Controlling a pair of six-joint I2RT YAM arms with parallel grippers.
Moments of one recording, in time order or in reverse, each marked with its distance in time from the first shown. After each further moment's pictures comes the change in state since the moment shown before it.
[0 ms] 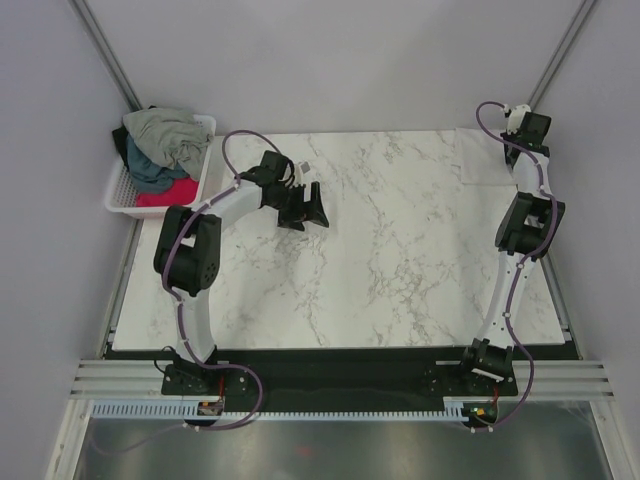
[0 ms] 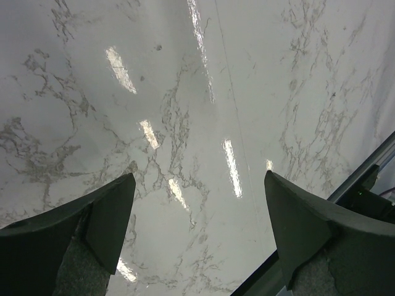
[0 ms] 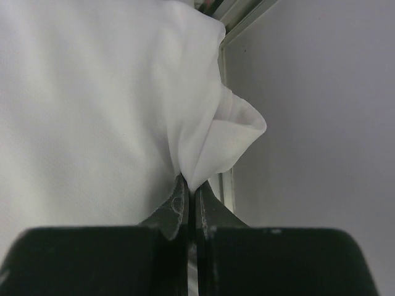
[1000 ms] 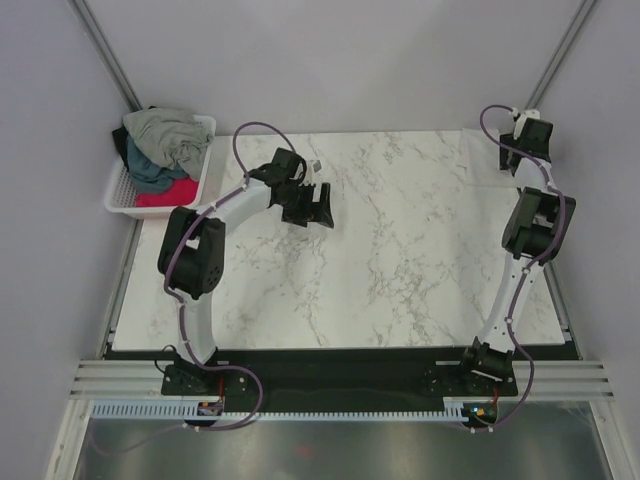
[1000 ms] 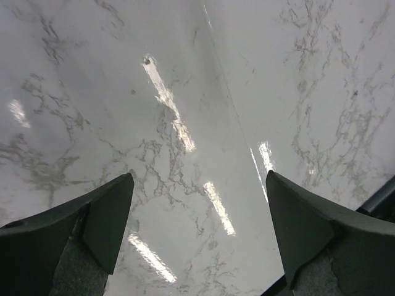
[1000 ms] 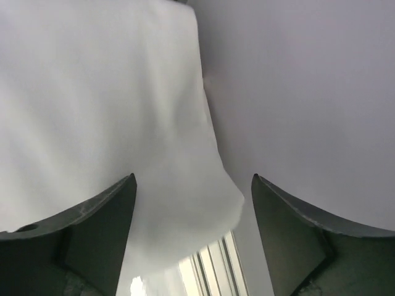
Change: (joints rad) left arm -0.063 -0.007 0.034 -0.031 -0.102 0.057; right arm 0.001 -0.163 -0.317 0.217 0.142 0.080
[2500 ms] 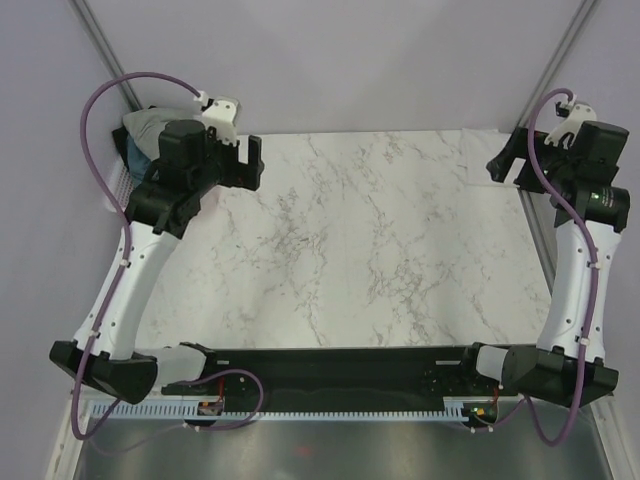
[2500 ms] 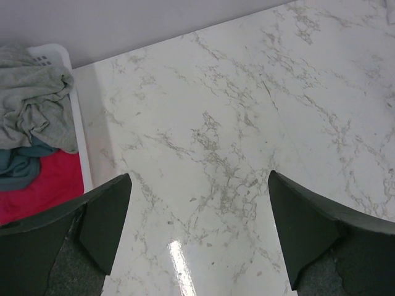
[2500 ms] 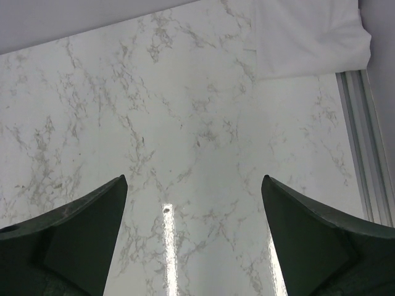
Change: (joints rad) left arm 0.086 -0.739 0.051 -0.138 -0.451 0.299; right arm 0.024 -1.274 -0.551 -0.669 -0.530 0.460
